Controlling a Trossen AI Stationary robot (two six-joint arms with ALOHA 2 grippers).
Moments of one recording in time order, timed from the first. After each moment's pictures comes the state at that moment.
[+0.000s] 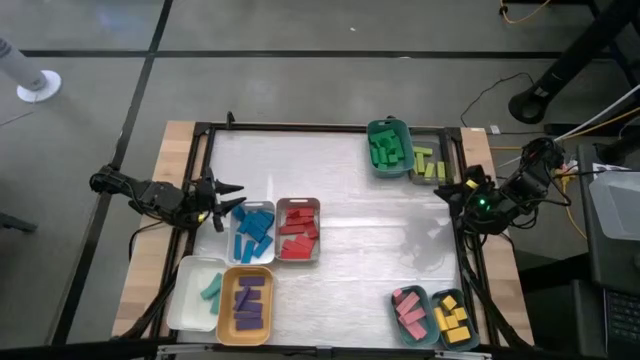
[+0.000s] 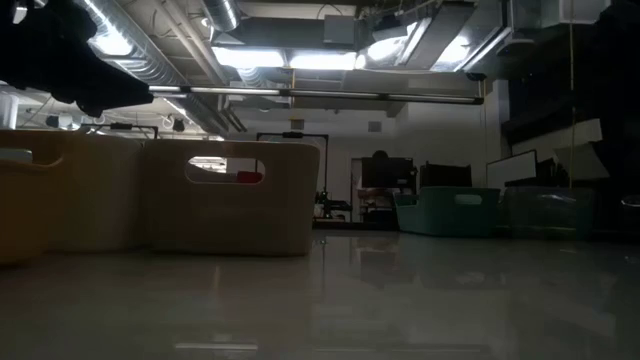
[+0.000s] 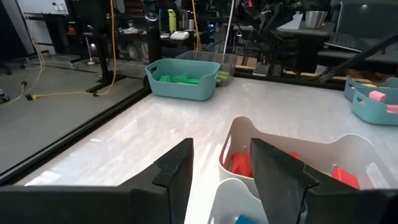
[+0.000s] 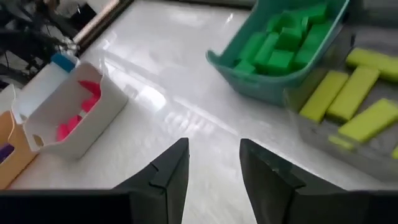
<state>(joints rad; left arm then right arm) -0.38 0.02 0.16 -0.31 -0.74 -0.13 0.80 0.37 0.66 -1.44 0.90 1.62</state>
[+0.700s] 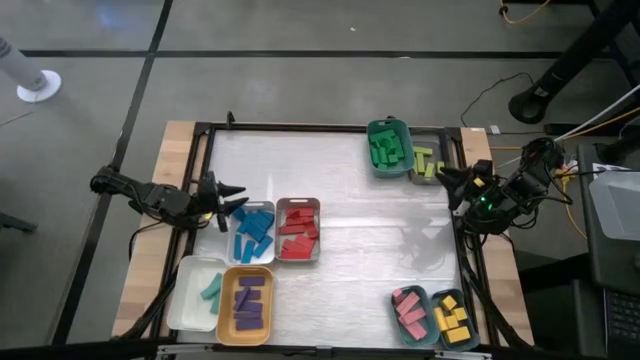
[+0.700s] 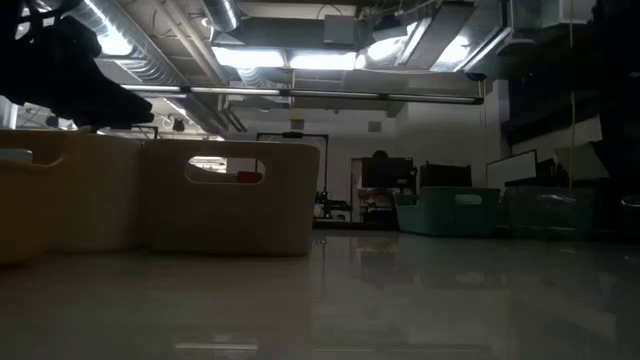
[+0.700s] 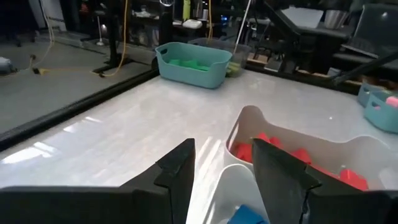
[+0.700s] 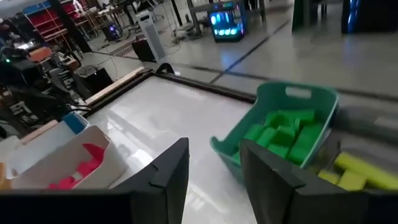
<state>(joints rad) -0.37 0.03 0.10 -0.30 -0.77 -0.27 0.80 0.37 0.66 -1.36 1.24 1.42</state>
